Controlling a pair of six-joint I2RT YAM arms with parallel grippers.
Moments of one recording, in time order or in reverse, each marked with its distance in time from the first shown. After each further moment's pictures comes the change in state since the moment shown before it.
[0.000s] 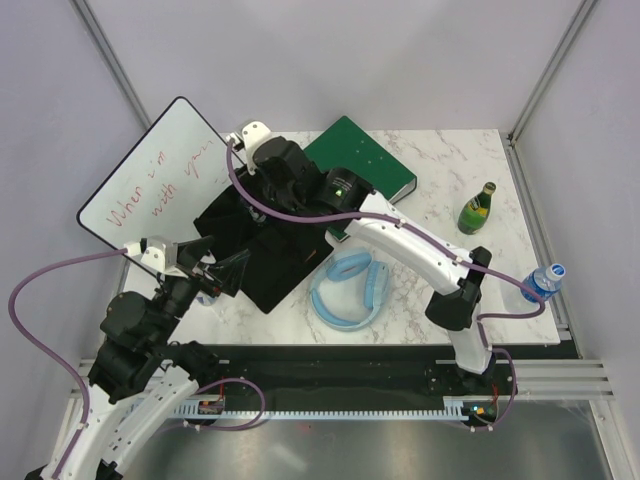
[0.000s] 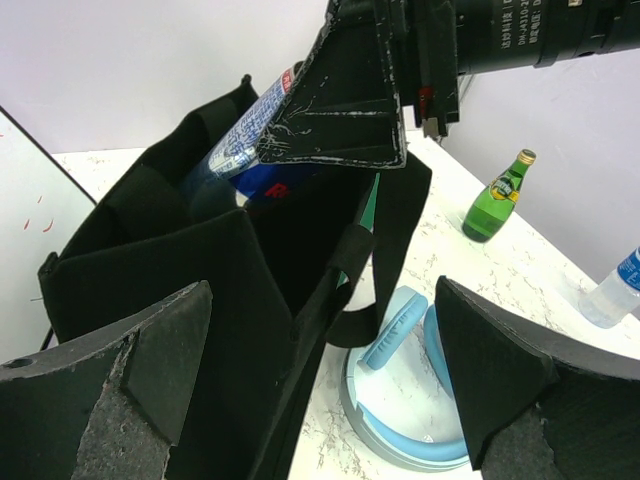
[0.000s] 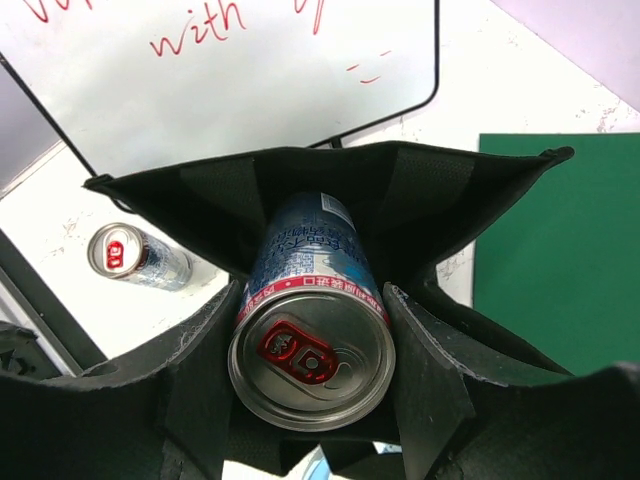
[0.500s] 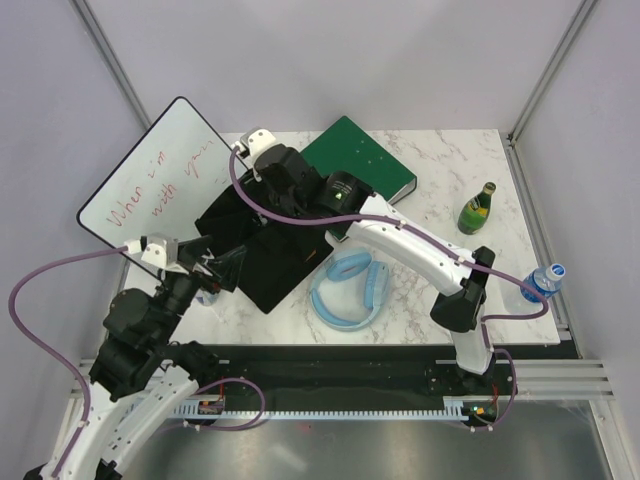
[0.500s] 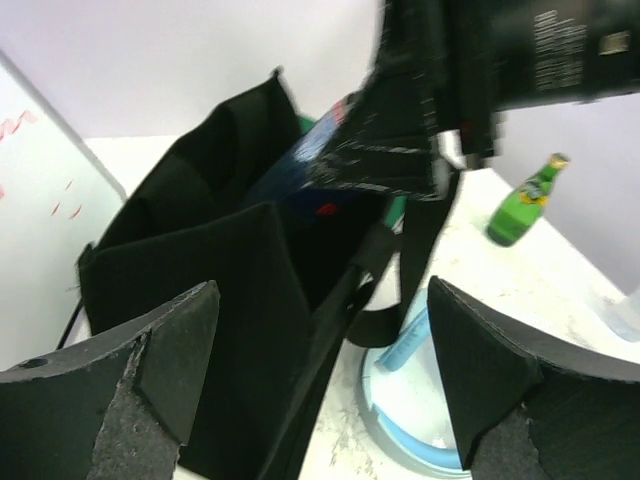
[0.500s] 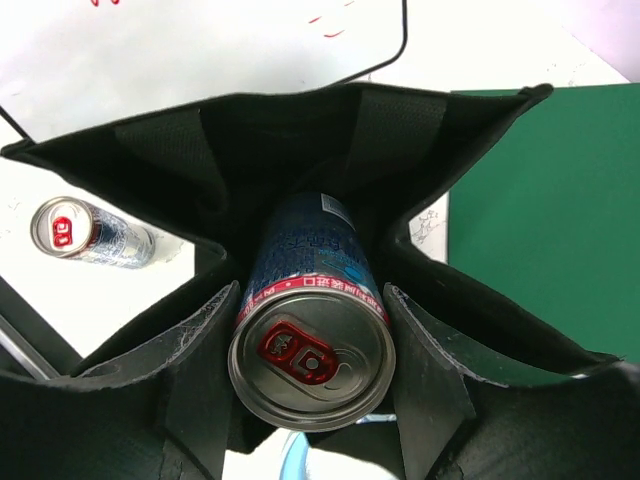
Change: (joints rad) left arm 0.000 0.010 0.000 -0.003 -0.035 -0.001; right arm 0.000 -0.035 -0.085 -0.033 0.060 0.007
